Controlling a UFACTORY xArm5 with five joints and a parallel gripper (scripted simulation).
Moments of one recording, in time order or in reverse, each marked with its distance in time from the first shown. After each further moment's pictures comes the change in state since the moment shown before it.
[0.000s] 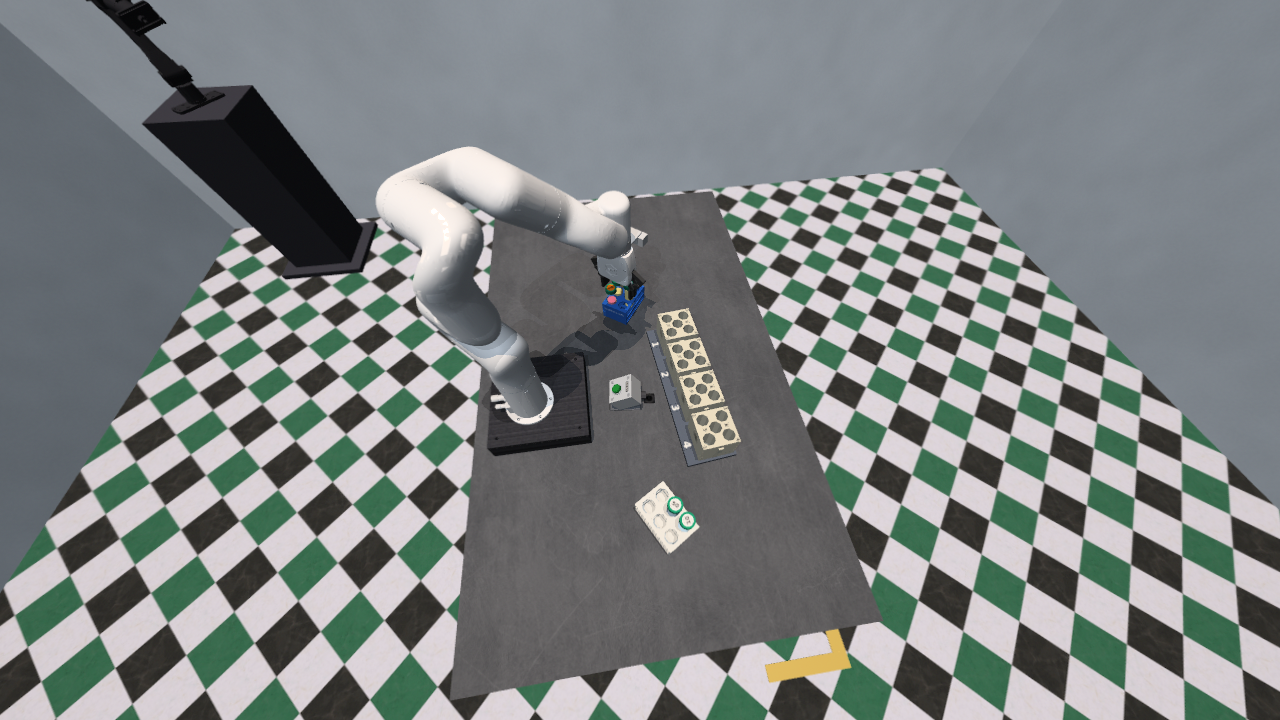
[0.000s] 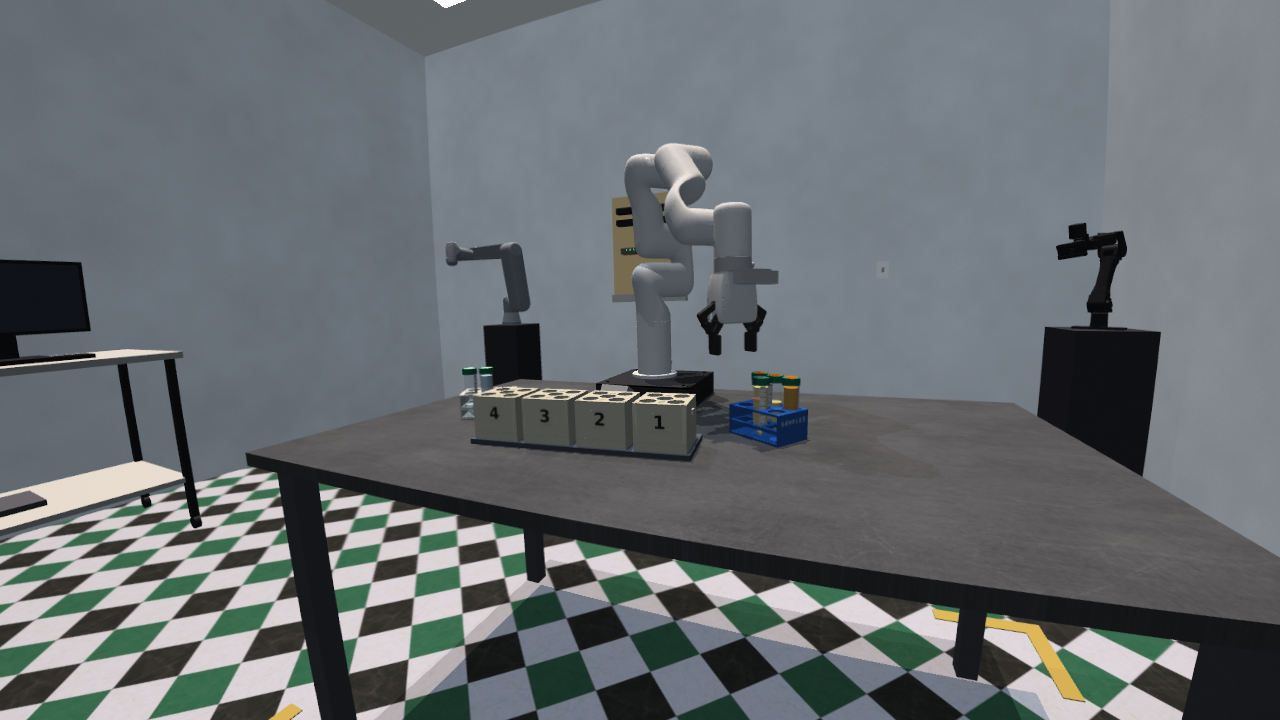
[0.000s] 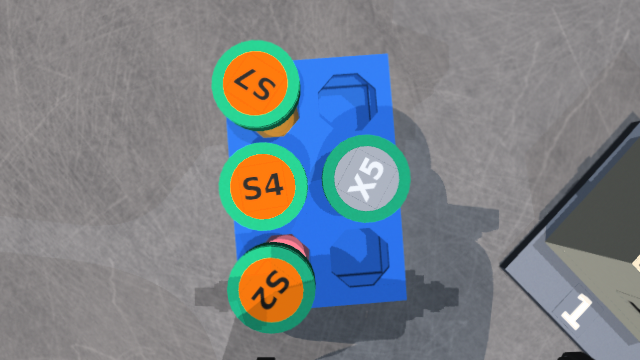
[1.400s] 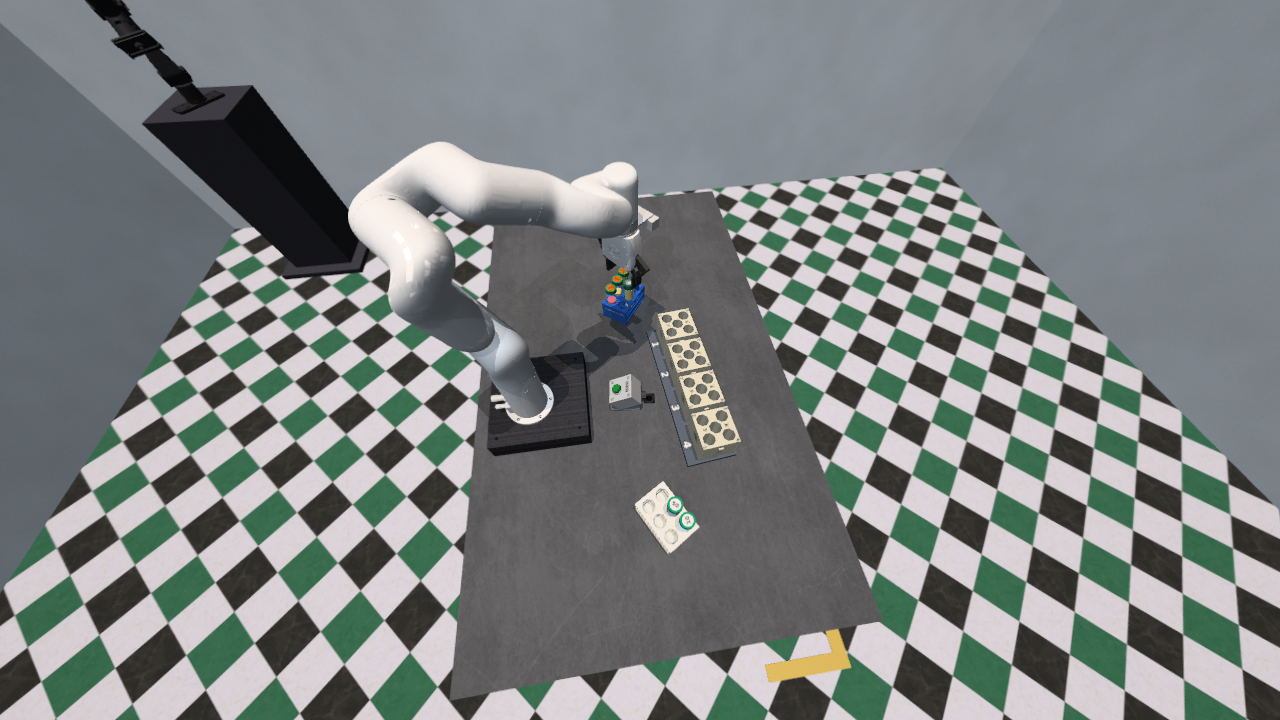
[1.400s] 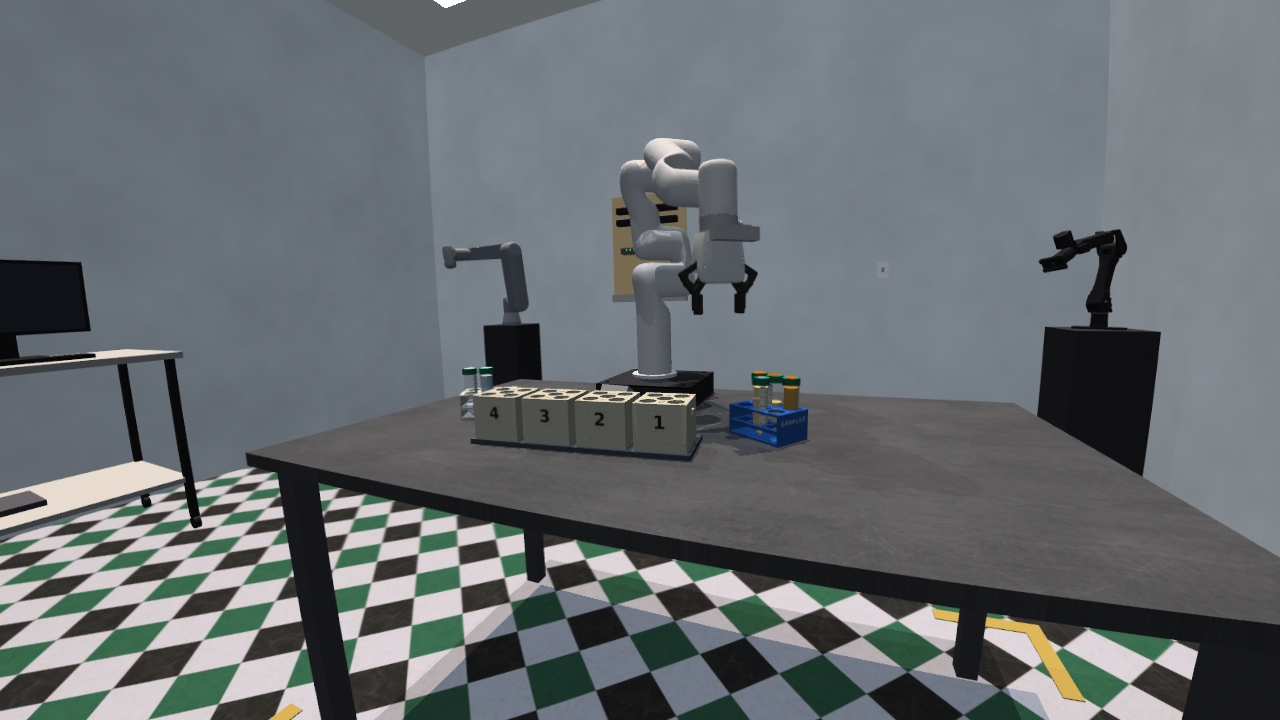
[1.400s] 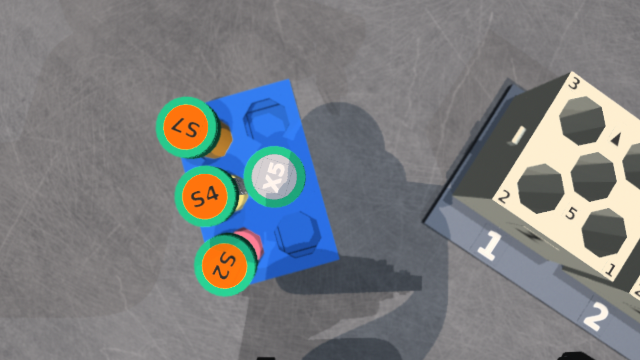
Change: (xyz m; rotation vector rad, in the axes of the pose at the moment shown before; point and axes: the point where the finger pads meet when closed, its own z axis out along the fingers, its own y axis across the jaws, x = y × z) arm -0.011 0.027 -0.080 0.000 -0.002 0.197
